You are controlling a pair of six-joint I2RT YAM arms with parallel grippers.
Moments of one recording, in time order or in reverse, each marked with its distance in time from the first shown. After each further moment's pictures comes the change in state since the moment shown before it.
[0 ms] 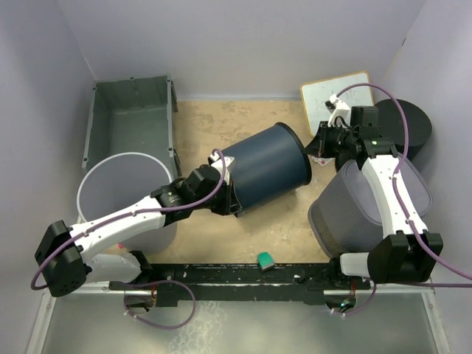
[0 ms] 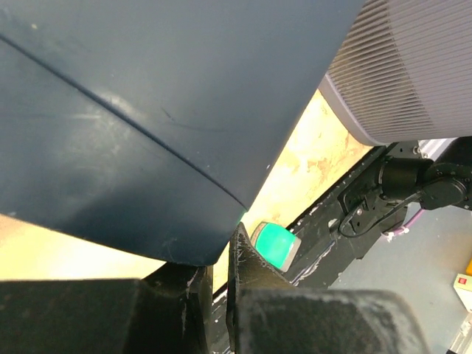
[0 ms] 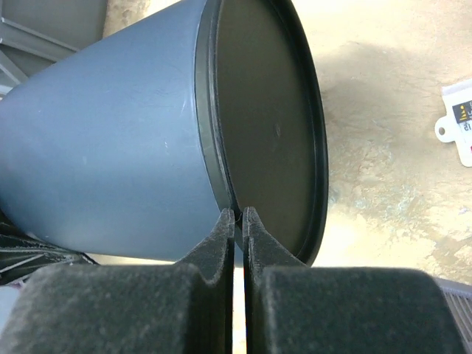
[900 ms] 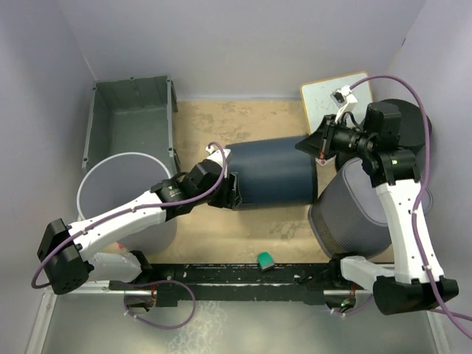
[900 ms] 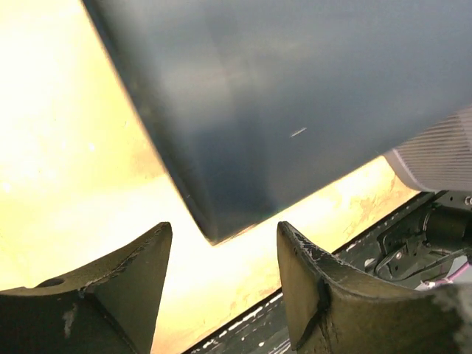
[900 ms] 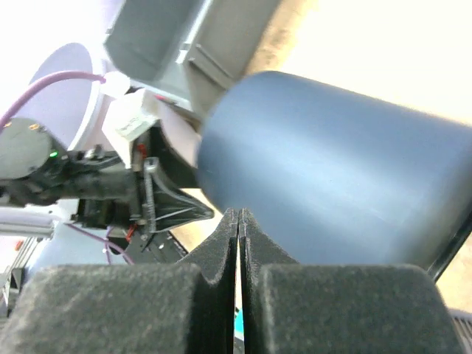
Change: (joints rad) left arm 0.004 0.018 0.095 -0.139 -0.191 0.017; right arm 0.061 -0.197 0.130 -0.068 -0.158 0.143
